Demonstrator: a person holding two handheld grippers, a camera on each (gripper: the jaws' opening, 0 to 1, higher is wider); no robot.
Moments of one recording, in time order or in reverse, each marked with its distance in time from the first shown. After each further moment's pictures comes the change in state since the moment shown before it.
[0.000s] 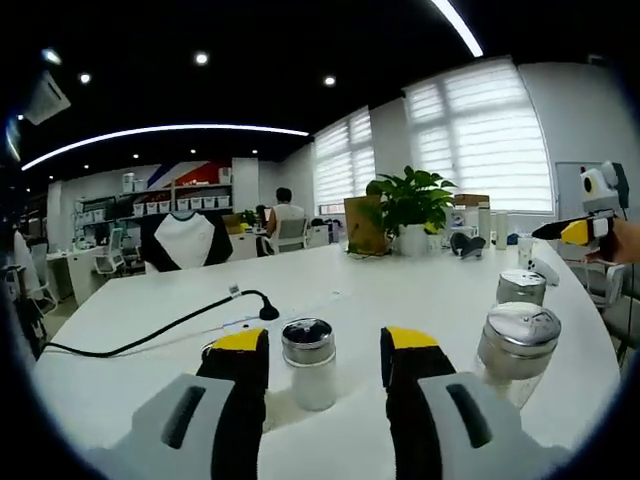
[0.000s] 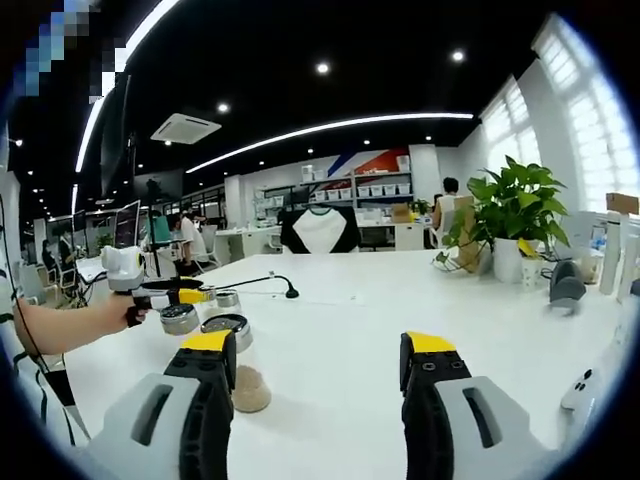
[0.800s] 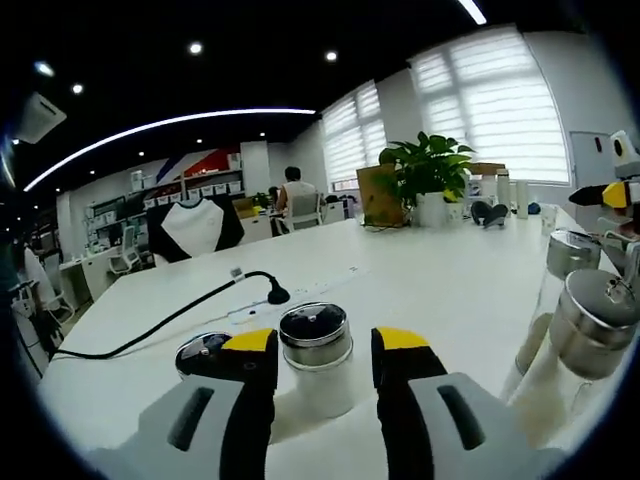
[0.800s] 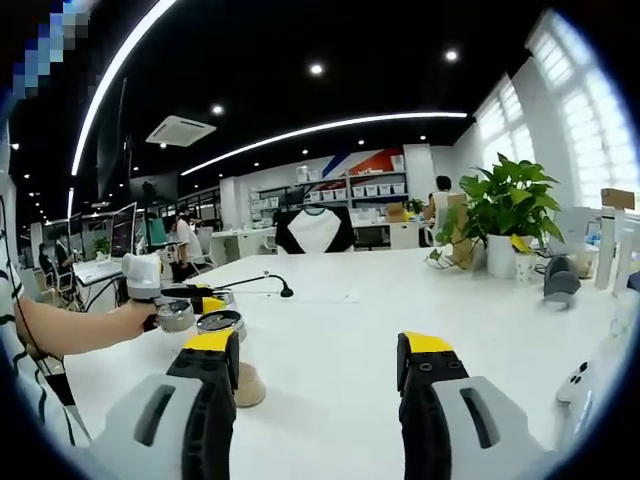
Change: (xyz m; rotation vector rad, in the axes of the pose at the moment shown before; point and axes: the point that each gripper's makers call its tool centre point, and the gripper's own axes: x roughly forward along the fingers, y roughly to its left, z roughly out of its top) left arm 0.036 0.002 -0.023 0.068 0.082 0.067; right arm -0.009 -0.010 -0.006 0.007 0.006 -0.025
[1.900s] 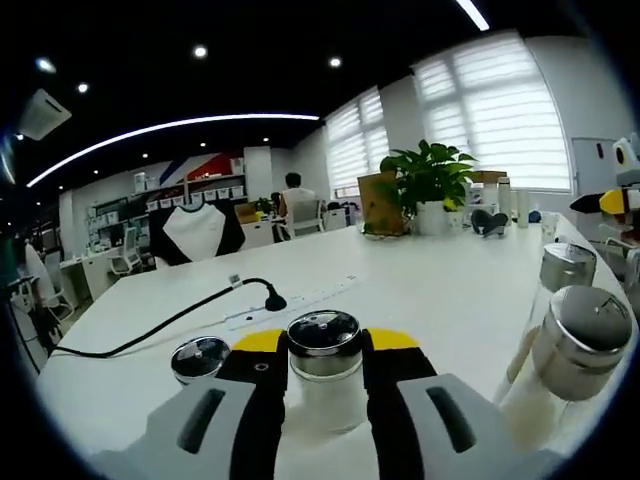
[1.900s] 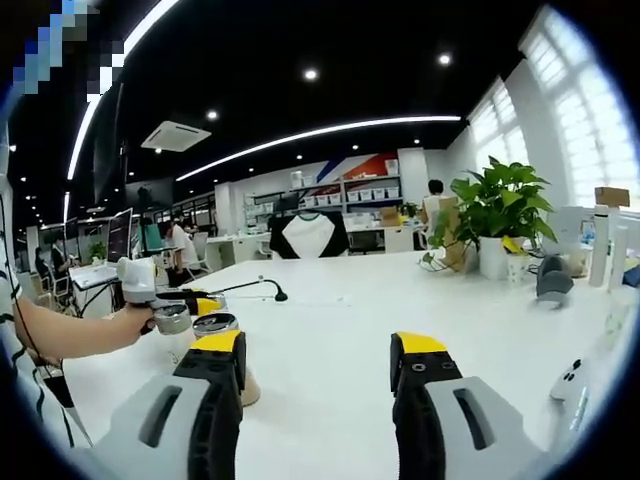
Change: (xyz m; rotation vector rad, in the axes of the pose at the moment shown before) left arm -0.014 -0.006 0.013 -0.015 -0.038 0.006; right arm -0.009 -0.006 0.002 0.010 -0.025 -0.020
